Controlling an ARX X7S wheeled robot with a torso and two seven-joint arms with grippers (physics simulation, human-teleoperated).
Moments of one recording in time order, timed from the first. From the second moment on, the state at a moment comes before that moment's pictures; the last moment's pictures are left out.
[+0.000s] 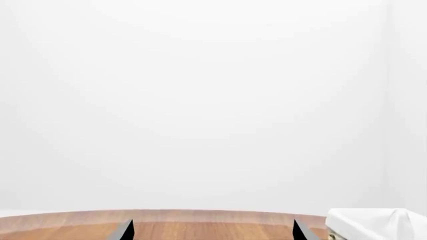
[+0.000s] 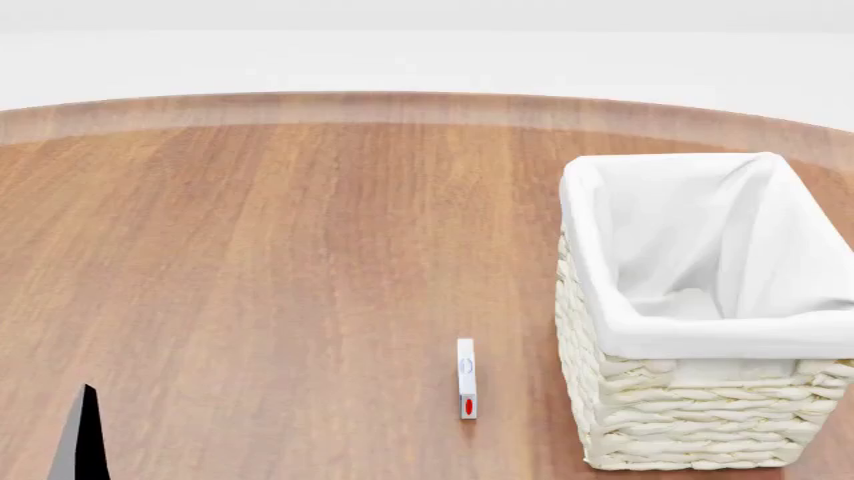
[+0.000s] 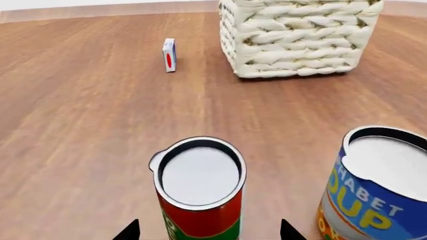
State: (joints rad) left arm 0.18 -0.30 0.07 0.65 -0.31 -0.03 -0.16; right arm -0.46 0.28 -0.41 0.20 0.24 -0.50 0.37
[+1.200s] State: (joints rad) left arm 0.18 -0.32 0.09 0.61 -0.32 0.00 -0.17; right arm -0.35 0.29 -0.46 0.12 0.33 -0.36 0.34
